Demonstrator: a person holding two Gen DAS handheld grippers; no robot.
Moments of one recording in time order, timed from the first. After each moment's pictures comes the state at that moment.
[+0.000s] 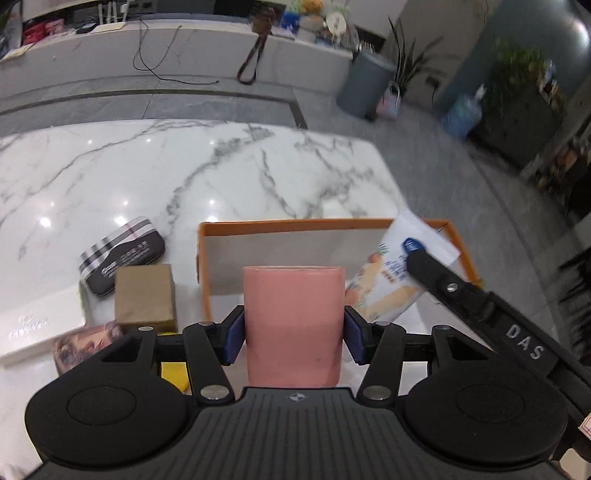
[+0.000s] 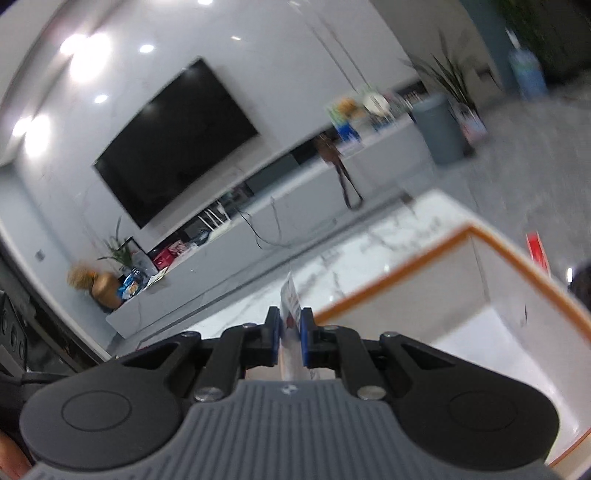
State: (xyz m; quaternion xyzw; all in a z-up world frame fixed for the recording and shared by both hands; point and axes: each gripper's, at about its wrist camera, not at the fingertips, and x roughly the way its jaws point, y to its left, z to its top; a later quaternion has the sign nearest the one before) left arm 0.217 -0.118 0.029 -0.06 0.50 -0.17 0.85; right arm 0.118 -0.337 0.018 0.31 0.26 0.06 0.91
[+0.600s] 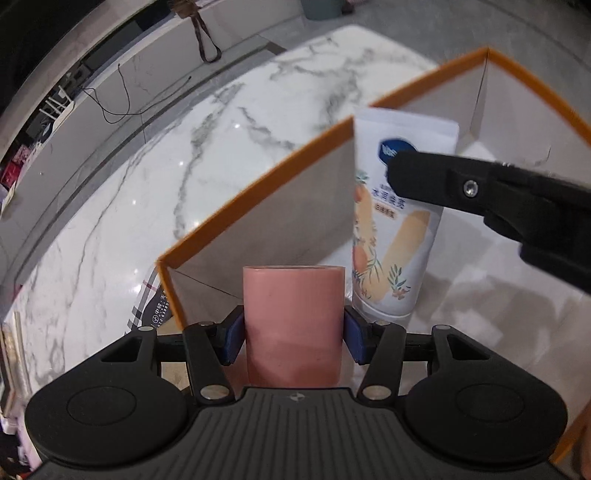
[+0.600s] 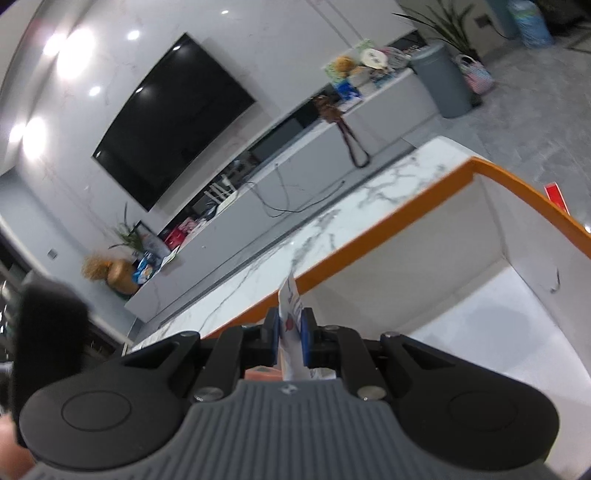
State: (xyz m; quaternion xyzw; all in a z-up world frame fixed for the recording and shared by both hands) left arm 0.227 -0.198 -0.031 0.27 0.52 -0.15 0.79; right arm 0.152 -0.353 -0.024 0.32 0.28 0.11 0.90
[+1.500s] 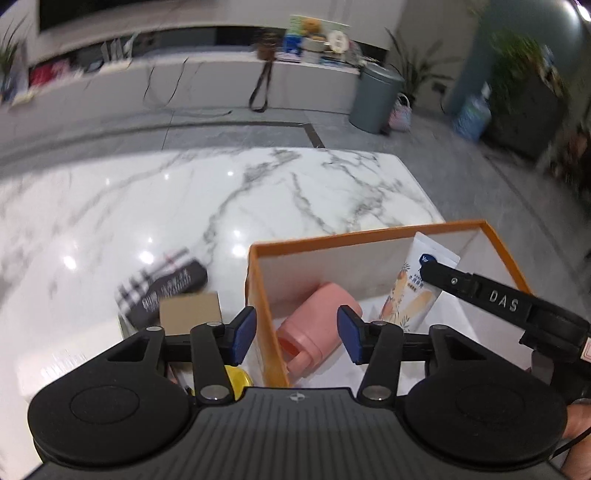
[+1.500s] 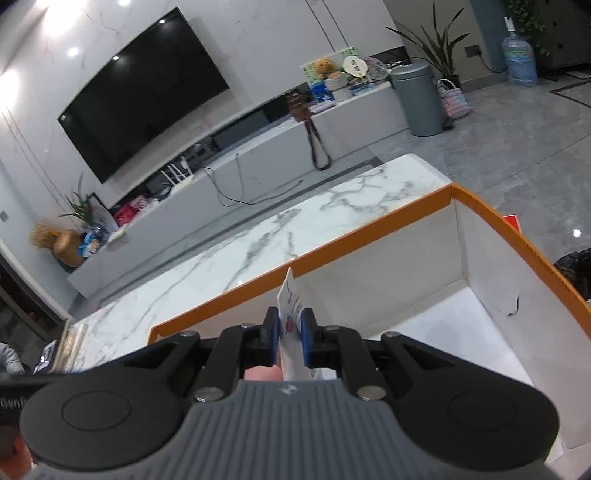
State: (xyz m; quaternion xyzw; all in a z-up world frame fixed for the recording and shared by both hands) left arm 0.210 -0.094 0.016 -0.04 0.45 -0.15 0.88; right arm 0.163 -0.334 -0.005 0.24 0.33 0.02 0.91
